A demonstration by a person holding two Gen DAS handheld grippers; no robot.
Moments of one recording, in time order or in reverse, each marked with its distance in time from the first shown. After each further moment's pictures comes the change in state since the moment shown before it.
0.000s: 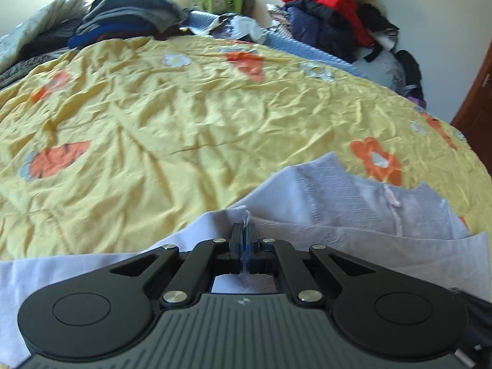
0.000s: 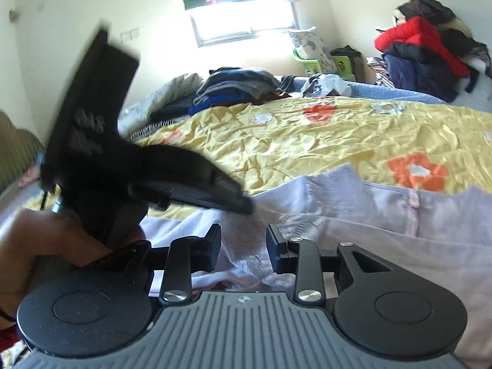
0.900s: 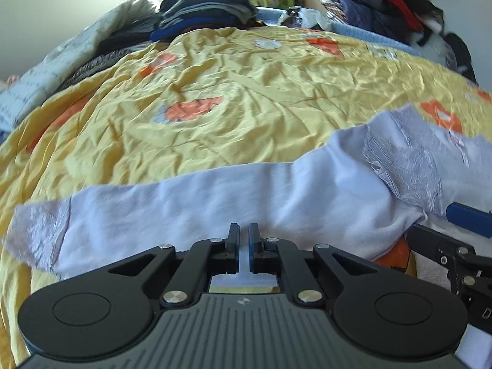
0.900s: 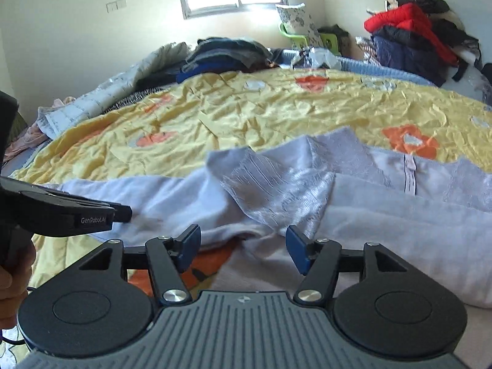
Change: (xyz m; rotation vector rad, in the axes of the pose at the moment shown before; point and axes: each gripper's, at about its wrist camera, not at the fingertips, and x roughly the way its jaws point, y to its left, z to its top) left arm -0.075 0.069 -0.071 0.008 0.004 0.256; right arm 0.013 0.042 -0.023 -0.067 0.111 -0.086
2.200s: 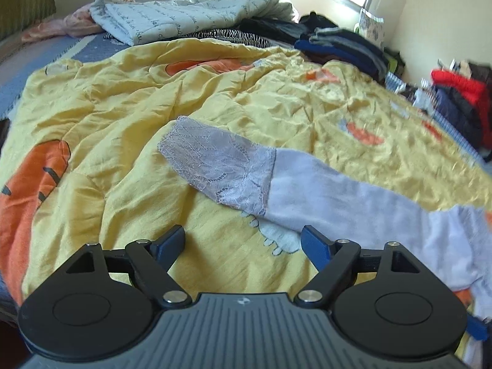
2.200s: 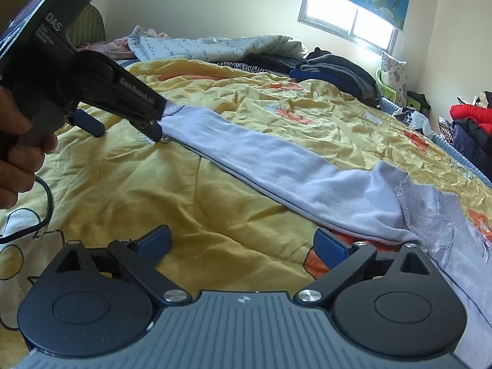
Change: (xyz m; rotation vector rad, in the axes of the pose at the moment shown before) left arm -0.029 0.174 -0.072 -0.494 -0.108 0.062; right arm 0.005 0.145 -0.060 -0.448 0.004 0.101
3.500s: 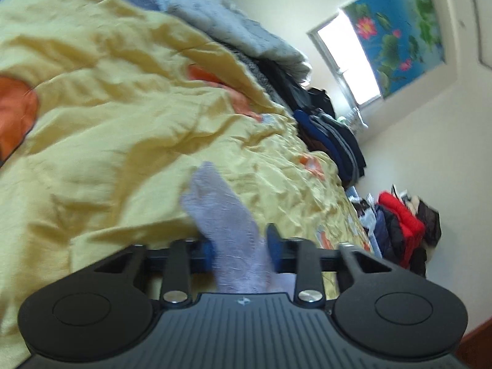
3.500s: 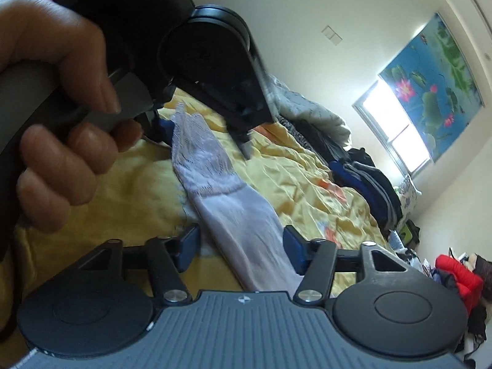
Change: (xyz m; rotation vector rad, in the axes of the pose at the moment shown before) left arm 0.060 0.087 0.032 -0.528 -0.100 -0.347; right arm 0.087 0.108 0.077 -0.574 -0.134 -0.080
